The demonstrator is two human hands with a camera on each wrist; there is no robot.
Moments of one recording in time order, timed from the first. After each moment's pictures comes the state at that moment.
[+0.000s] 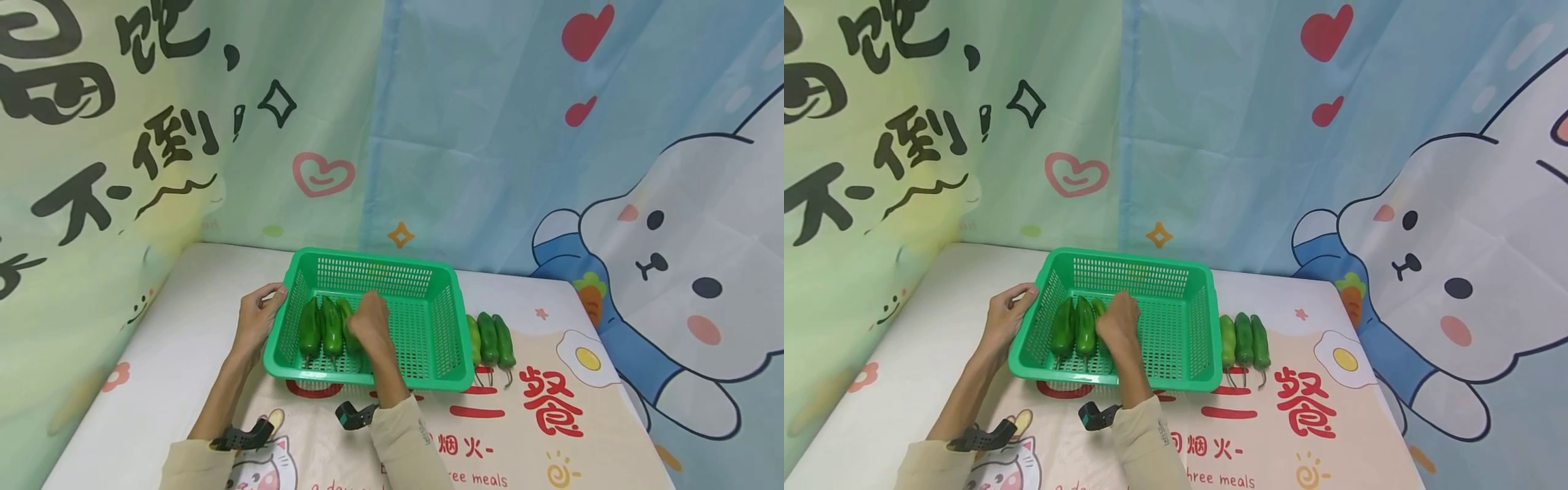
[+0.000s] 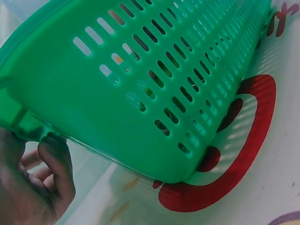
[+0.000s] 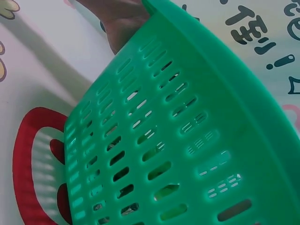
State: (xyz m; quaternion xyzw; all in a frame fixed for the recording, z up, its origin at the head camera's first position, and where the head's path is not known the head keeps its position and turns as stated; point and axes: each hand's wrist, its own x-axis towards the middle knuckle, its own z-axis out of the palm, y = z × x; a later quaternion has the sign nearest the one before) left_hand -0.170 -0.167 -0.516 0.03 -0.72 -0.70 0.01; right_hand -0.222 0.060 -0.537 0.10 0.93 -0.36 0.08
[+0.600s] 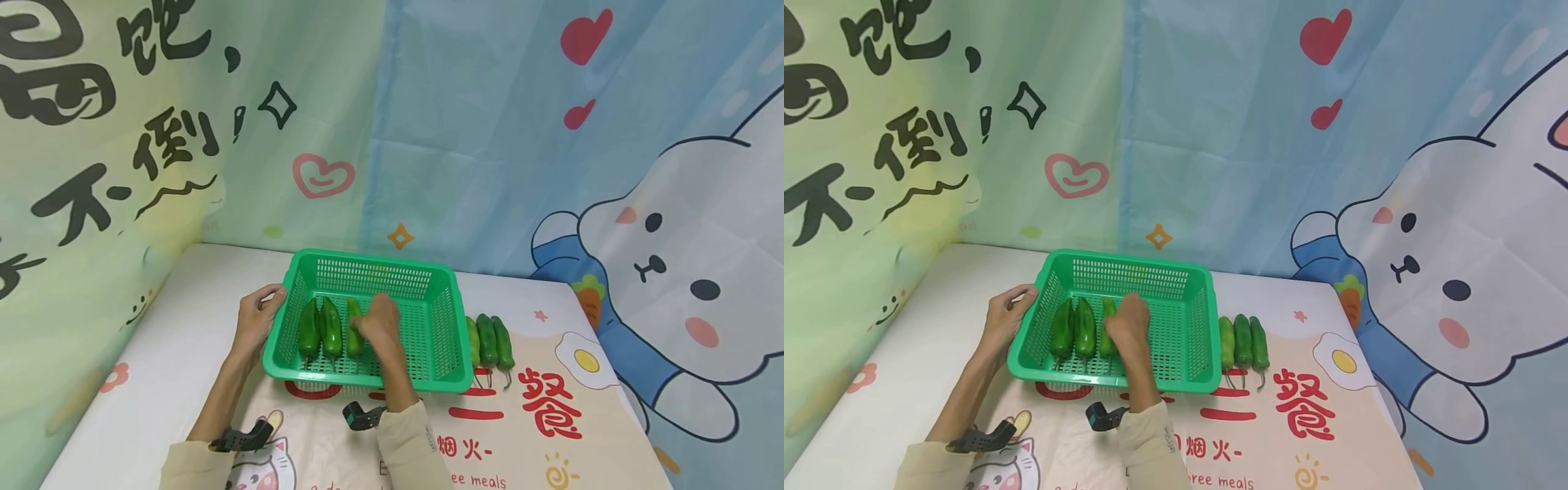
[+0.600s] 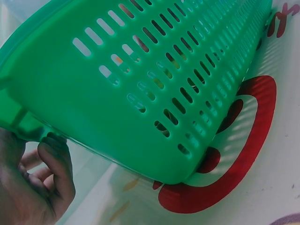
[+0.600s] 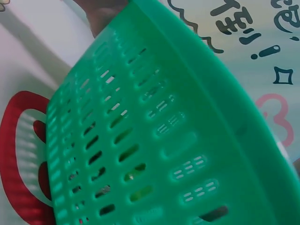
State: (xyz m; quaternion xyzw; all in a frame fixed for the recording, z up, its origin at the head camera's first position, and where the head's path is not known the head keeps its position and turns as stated) left_hand -0.171 -0.167 -0.515 0.04 -0.72 -0.69 0.01; right_hand -0.211 0.074 -0.521 0.12 0.92 -0.36 0.07
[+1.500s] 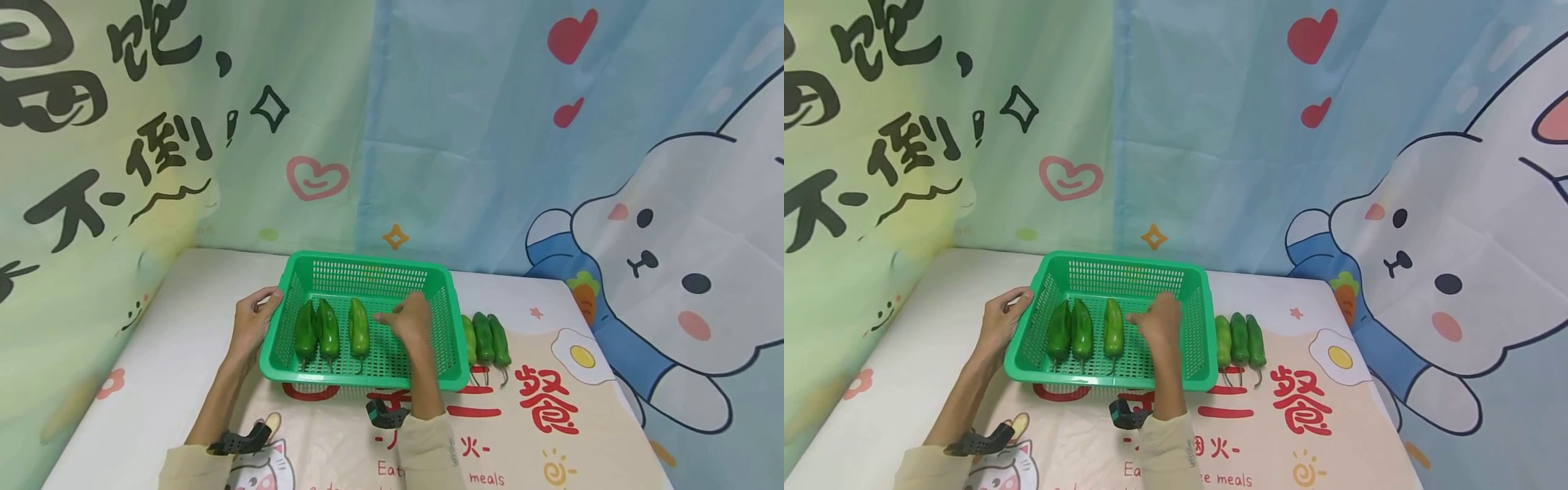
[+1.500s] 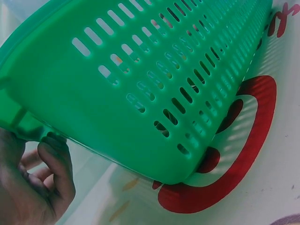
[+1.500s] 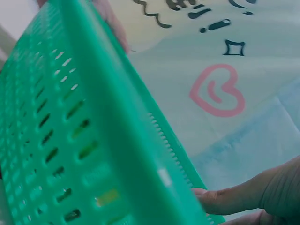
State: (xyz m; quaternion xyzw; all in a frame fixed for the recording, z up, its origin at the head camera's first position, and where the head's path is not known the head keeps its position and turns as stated) left_hand -0.172 -0.167 -0.515 0.05 -0.73 -0.69 0.01; right_hand -0.157 0.118 -0.446 0.13 0.91 -0.40 -0.01
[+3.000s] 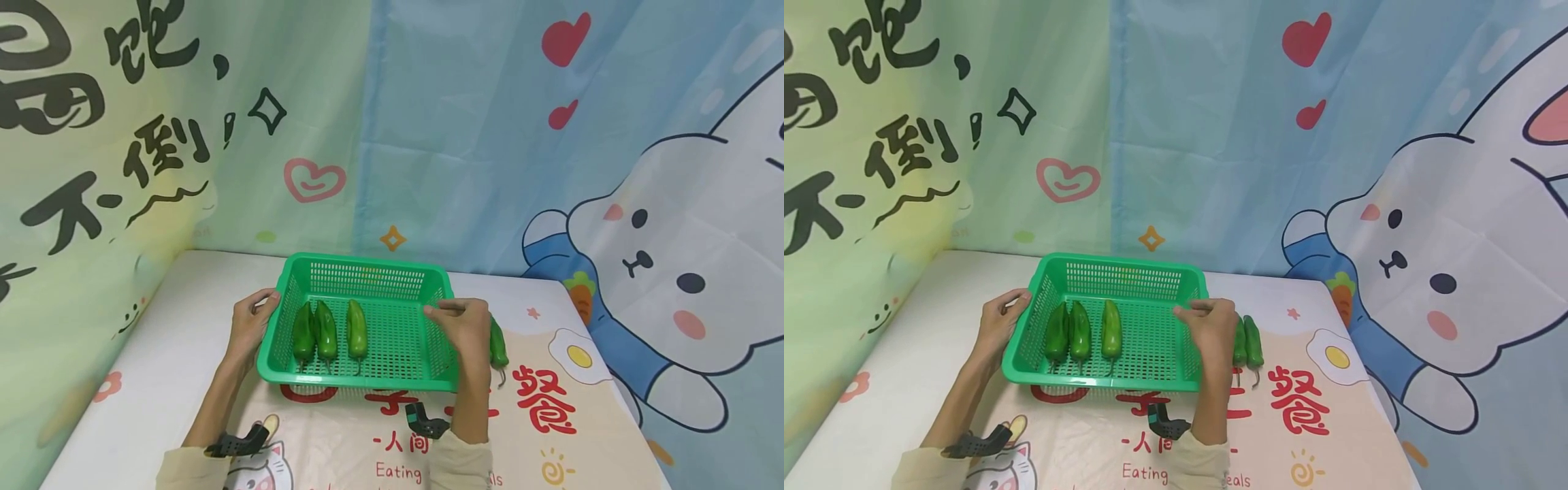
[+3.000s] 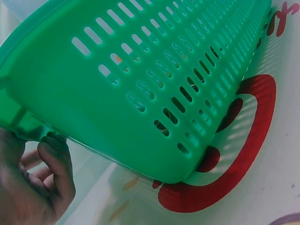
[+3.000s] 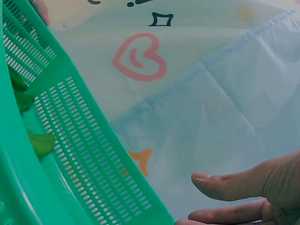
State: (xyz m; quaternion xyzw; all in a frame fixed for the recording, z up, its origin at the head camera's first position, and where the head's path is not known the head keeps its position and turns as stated) left_hand -0.171 -0.167 -0.515 0.05 -0.72 -0.69 0.00; right_hand -0.121 0.196 -0.417 0.16 0.85 -0.49 -0.07
